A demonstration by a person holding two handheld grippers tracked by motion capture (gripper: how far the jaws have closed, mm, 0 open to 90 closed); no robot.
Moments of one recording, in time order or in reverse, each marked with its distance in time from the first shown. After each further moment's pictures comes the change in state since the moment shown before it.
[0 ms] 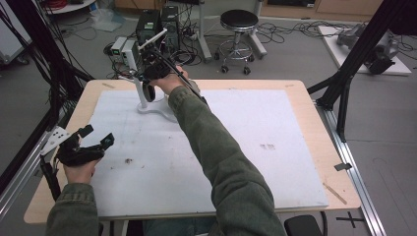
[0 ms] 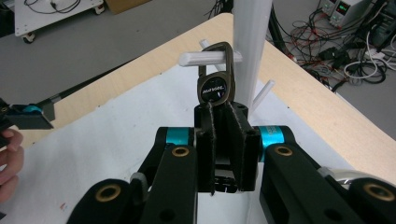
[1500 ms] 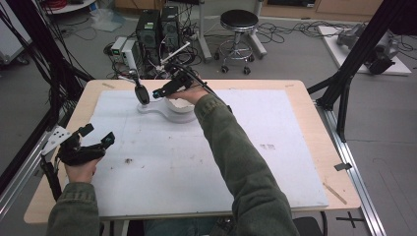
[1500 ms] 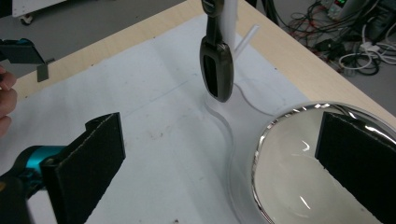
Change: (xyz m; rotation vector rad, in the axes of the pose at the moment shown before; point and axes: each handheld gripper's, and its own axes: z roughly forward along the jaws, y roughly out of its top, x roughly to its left) left arm -0.001 0.001 0.003 -0.026 0.006 -0.006; right arm -0.019 -0.058 -0.035 0.004 -0.003 -0.047
